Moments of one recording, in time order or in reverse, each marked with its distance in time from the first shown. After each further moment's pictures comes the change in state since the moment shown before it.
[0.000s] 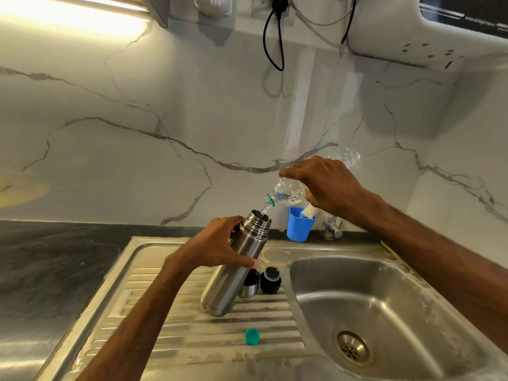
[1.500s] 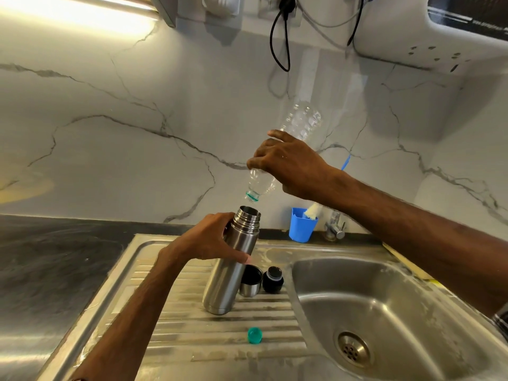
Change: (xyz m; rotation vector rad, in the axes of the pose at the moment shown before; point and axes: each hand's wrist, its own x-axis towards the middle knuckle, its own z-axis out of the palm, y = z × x) left_hand -0.003 -0.017 -0.016 0.022 -0.030 -0.047; right_hand 0.052 -0.037 -0.024 -0.159 0.156 -0.310
